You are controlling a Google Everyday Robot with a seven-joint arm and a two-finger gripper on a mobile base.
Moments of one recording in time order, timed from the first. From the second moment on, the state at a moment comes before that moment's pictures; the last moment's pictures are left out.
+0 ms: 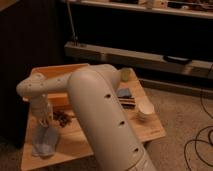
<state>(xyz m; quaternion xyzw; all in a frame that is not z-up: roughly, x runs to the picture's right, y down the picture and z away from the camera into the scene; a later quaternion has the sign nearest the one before) -0.311 0.176 0.791 -0.39 0.19 0.43 0.79</state>
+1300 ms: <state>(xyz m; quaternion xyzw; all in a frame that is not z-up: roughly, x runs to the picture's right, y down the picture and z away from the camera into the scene) -0.232 0.270 0.702 -0.43 0.19 0.39 0.79</state>
